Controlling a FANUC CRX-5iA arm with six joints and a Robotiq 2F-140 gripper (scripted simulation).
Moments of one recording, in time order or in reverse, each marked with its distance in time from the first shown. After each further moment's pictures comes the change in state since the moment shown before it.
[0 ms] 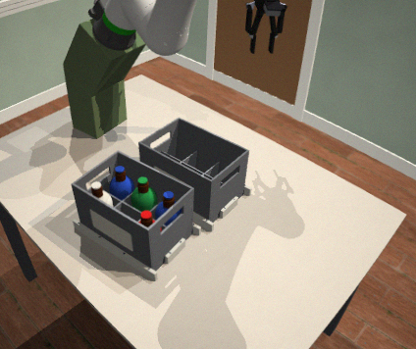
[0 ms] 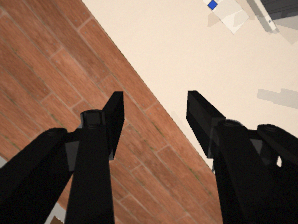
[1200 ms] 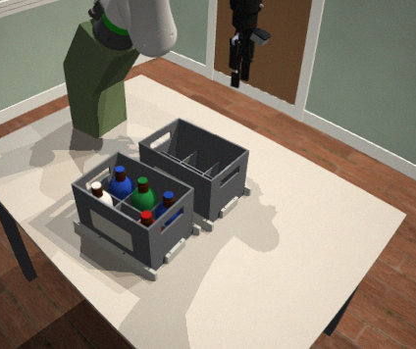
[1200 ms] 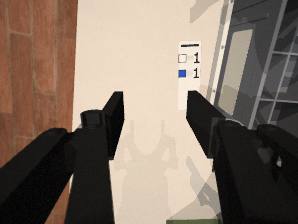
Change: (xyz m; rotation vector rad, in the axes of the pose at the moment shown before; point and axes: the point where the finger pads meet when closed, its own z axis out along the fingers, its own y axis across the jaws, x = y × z) arm 0.086 0.093 0.070 -0.008 0.024 -0.813
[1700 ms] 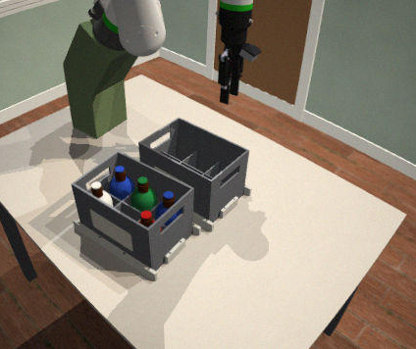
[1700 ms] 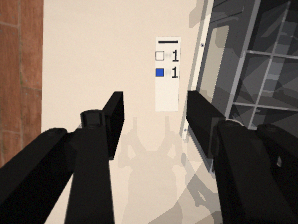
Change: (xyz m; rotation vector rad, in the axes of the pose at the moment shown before) arm -0.005 0.057 0.033 0.010 -0.014 -0.033
